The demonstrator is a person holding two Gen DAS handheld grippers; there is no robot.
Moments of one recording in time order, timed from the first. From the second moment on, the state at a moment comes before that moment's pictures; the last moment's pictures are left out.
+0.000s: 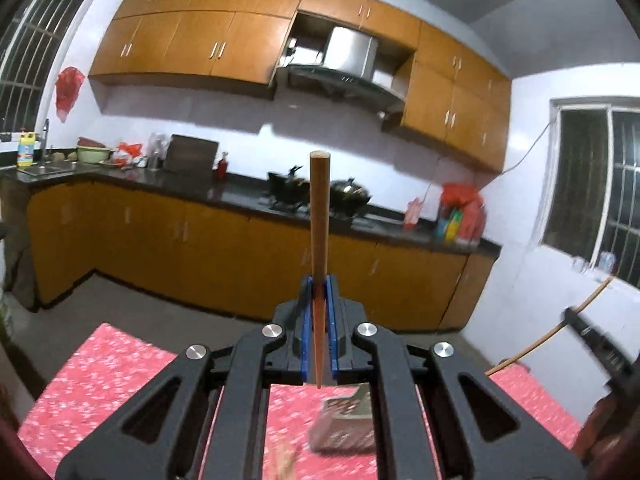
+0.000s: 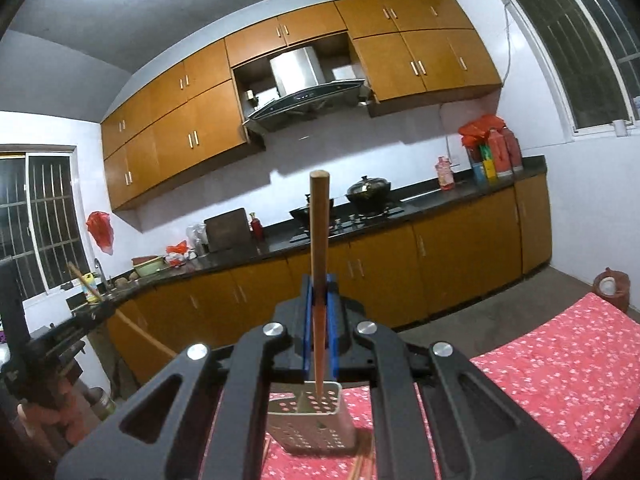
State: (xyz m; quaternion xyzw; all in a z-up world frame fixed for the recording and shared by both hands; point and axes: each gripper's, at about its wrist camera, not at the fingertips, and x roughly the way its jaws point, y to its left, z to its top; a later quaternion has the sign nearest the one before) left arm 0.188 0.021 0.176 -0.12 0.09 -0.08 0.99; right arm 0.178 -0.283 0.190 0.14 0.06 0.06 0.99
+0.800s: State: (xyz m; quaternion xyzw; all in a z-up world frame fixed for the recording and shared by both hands) left arm 0.227 -0.011 0.105 -0.12 0.18 -0.10 0.97; right arm 0.224 -0.252 0.122 0.11 0.14 0.07 0.98
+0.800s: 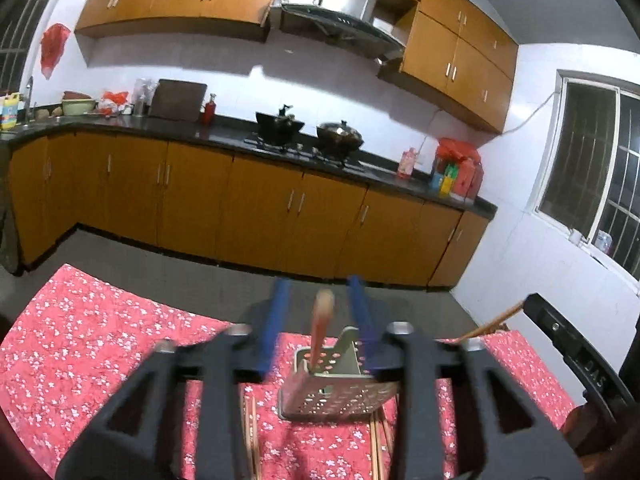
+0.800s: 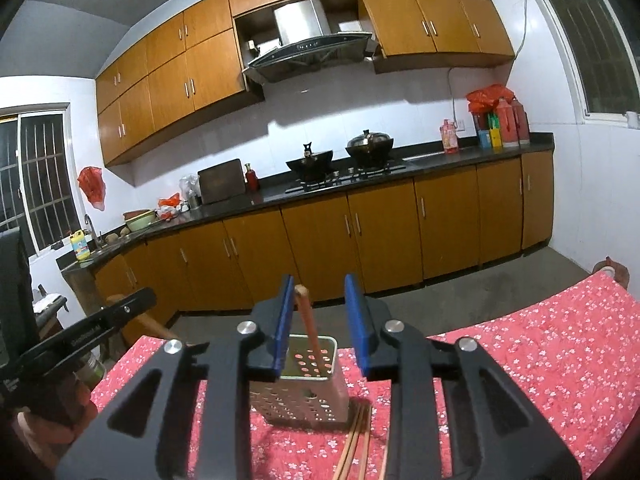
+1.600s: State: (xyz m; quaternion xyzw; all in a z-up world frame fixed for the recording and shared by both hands) left arm 0.184 0.035 -0.027 -0.08 0.36 -0.04 0.93; right arm 0.198 -0.260 -0.069 0.11 0.42 0.03 0.90
